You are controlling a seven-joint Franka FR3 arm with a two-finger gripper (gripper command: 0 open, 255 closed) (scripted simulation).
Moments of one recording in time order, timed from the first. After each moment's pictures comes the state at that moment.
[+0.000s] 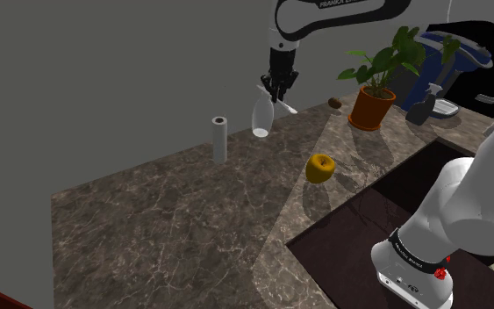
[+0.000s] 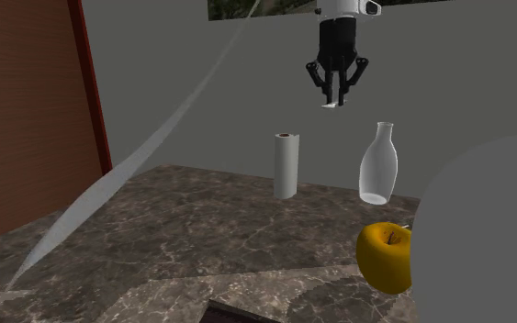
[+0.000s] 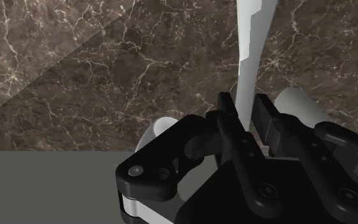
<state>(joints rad) 0.32 0.03 -0.19 -1.82 -0.05 1.82 0.32</state>
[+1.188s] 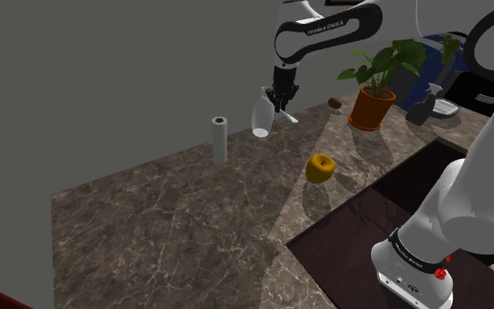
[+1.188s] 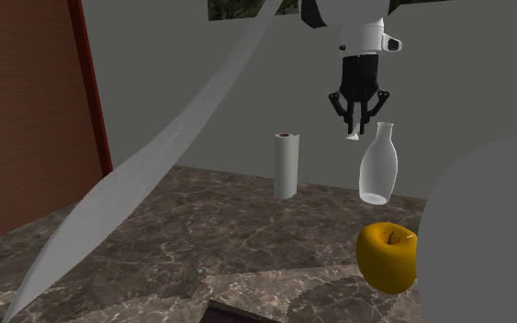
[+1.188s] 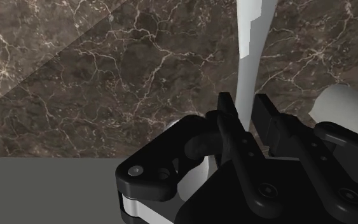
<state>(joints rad) 0.27 0.13 -0.24 -1.87 -0.03 1.98 0.21</state>
